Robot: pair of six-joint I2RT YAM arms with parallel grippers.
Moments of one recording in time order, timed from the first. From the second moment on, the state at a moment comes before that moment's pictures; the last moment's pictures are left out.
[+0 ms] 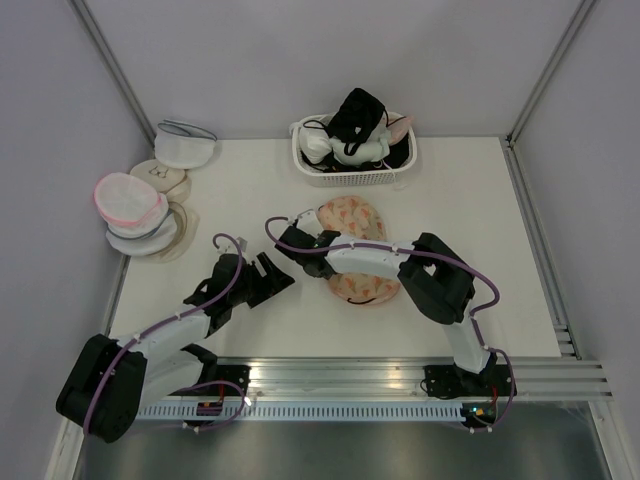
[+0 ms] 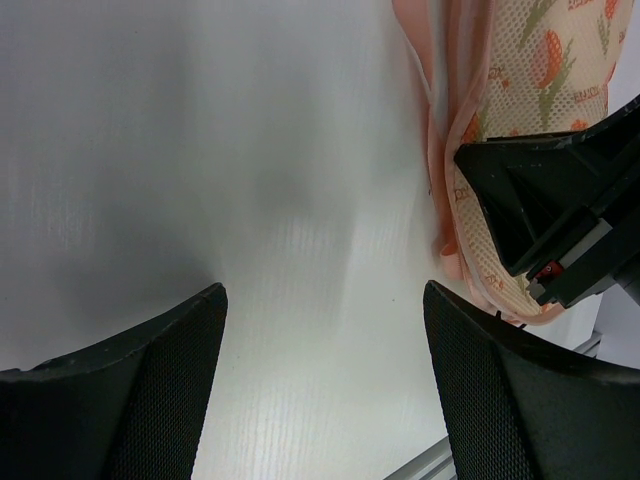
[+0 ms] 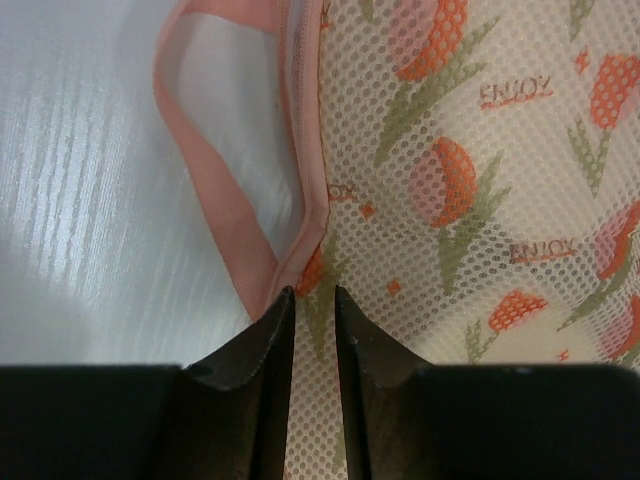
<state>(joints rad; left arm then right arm) -0.44 1.05 0.26 0.14 0.14 -0.90 1.00 2.08 1.49 -0.63 0.58 0.49</state>
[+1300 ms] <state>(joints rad) -0.42 1.10 0.26 0.18 0.21 -0.90 0.99 1.63 1.32 -0.53 0.52 0.50</state>
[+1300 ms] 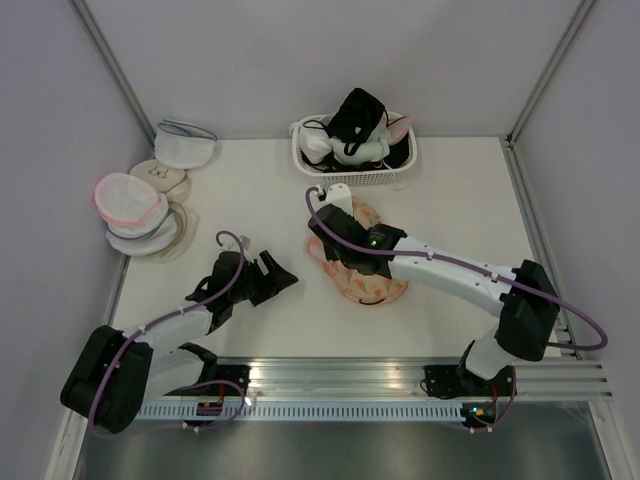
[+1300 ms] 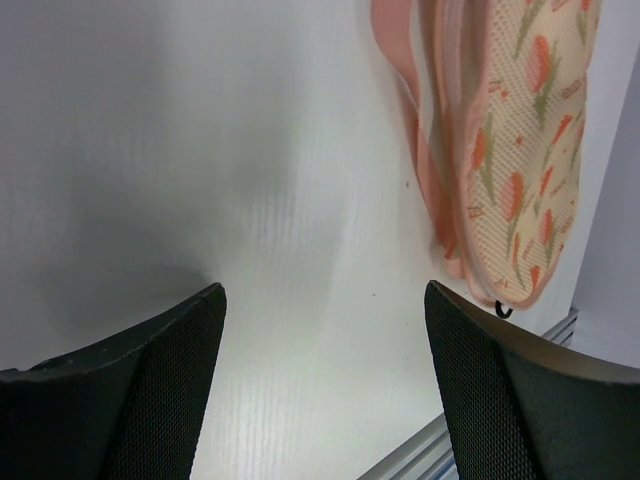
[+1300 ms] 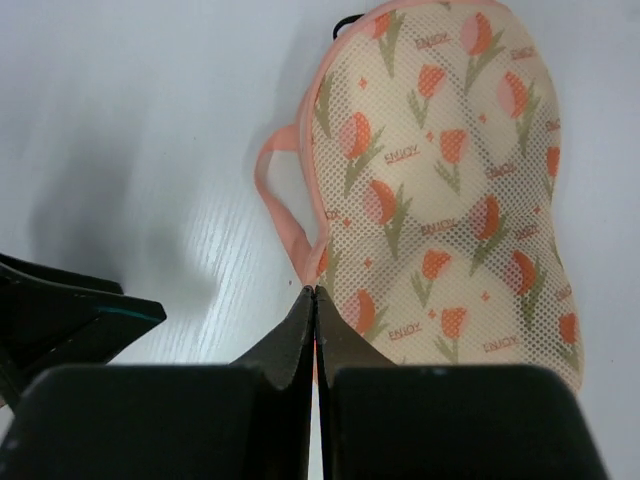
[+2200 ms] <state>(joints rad) -0.42 1.17 0.32 0.29 0.25 -0.94 0.94 1.86 1.29 -0.46 0.38 0.36</state>
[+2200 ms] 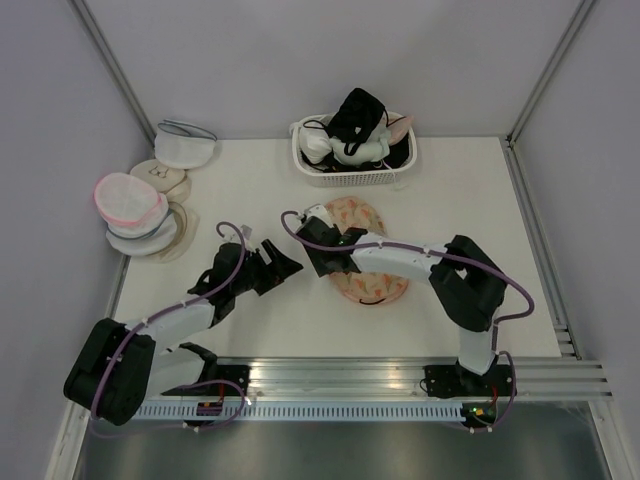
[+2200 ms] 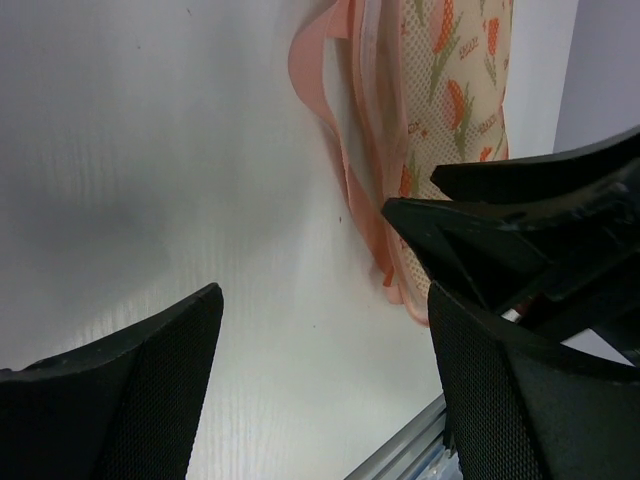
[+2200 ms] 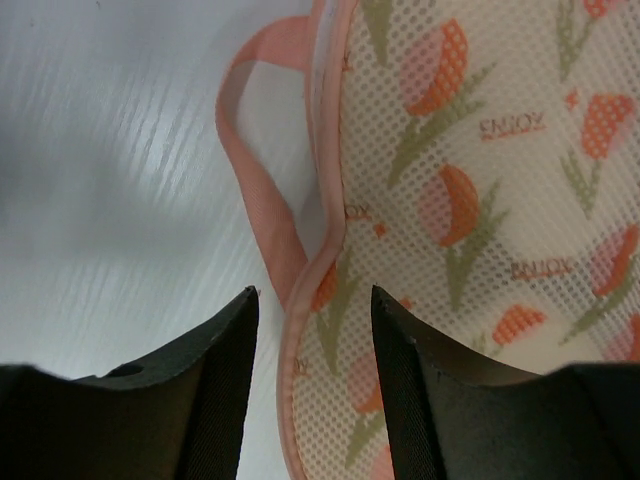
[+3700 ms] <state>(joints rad) -0.42 1.33 0.36 0.42 0.41 -0.94 0.75 1.48 1.23 -0.60 0.80 0.50</state>
